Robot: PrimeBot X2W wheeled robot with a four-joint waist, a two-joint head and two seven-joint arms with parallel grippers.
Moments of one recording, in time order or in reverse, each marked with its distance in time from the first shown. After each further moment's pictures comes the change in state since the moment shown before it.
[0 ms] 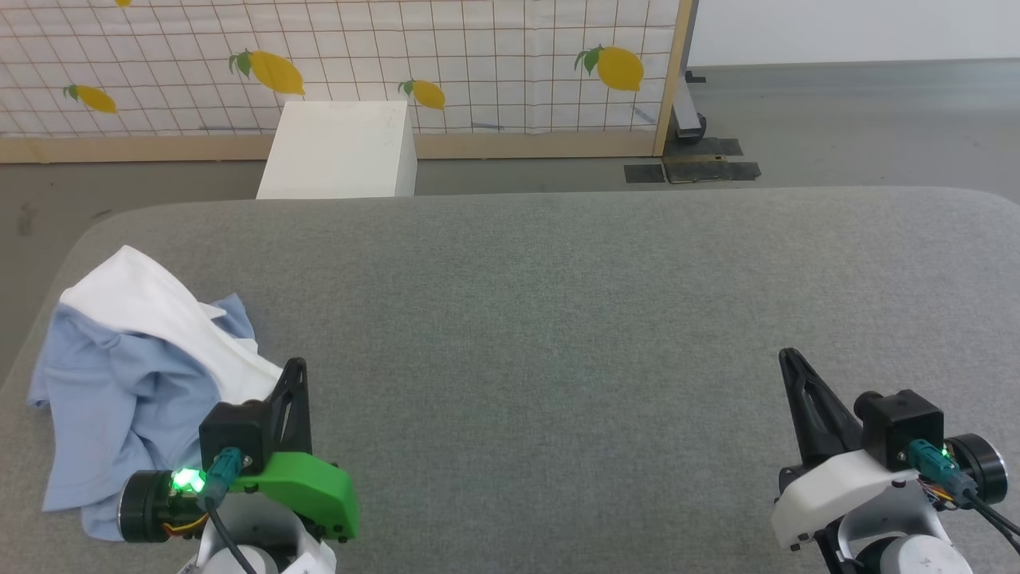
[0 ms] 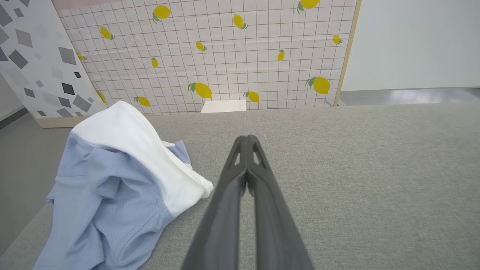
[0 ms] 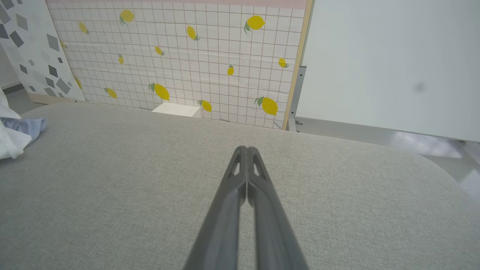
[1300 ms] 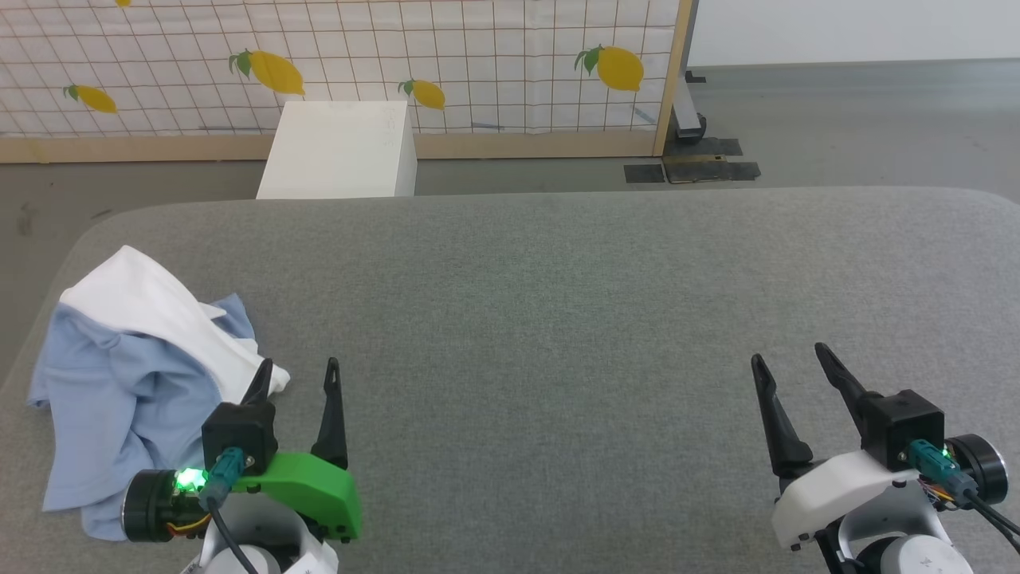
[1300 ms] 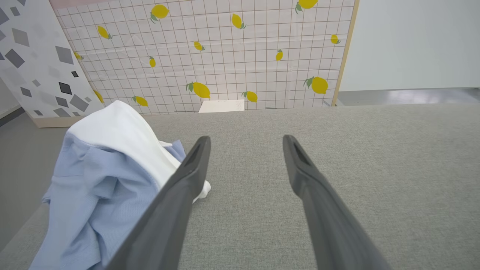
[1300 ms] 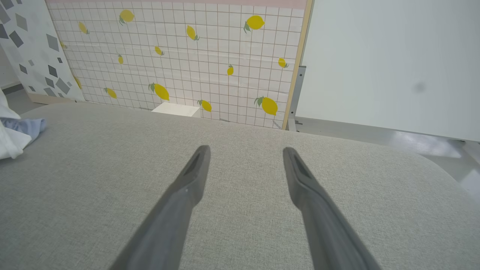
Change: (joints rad) left arm 0.000 0.000 -0.006 0.000 -0.007 0.000 0.000; right arm 0.000 0.000 -0.001 0.001 0.001 0.000 0.000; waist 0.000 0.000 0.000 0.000
